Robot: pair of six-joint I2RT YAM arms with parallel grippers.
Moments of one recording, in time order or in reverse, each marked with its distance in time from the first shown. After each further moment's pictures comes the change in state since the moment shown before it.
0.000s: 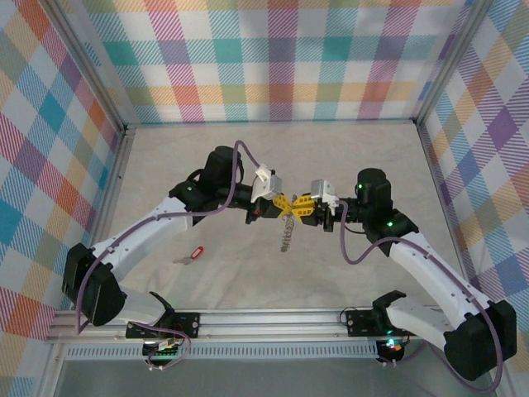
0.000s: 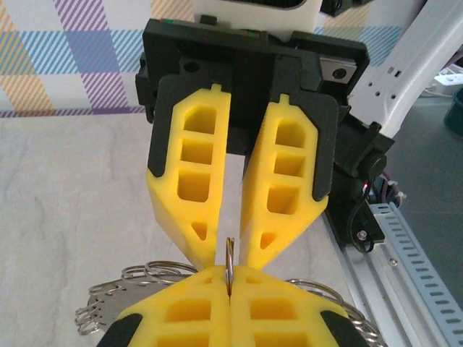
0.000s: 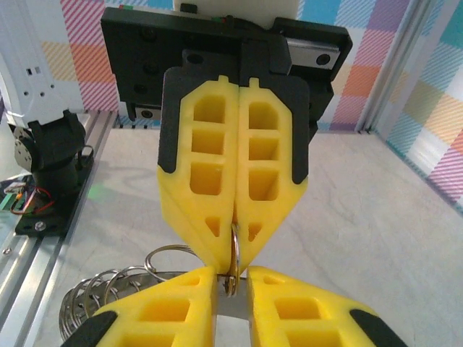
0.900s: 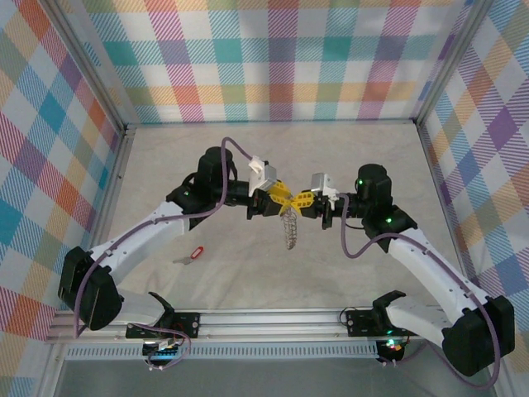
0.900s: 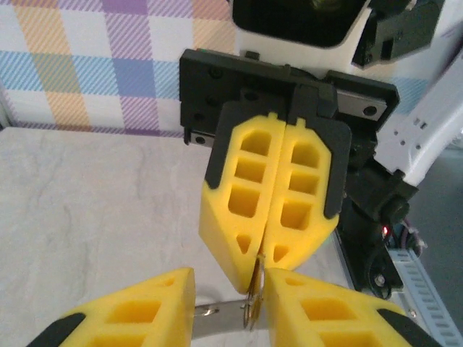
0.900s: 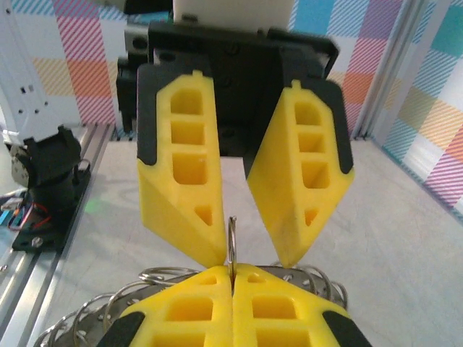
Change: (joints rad) left arm 0.016 -0.018 -0.031 0.146 -0.037 -0.158; right arm -0.005 0.033 0.058 -0.029 0.005 0.013
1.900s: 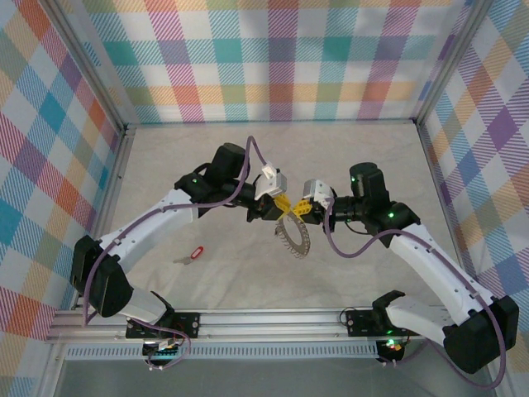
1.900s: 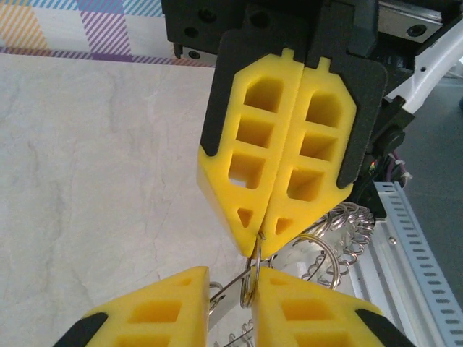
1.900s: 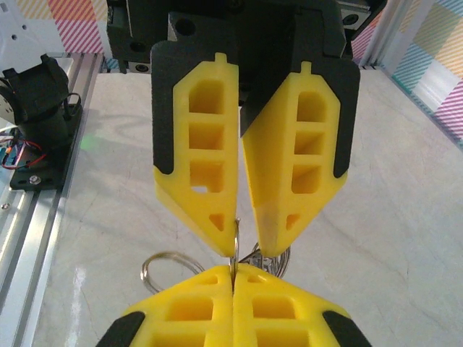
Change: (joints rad) left arm -0.016 0.093 0.127 -0.337 -0.049 0.197; right arm 0.029 0.012 0.098 -0.345 0.143 -0.180
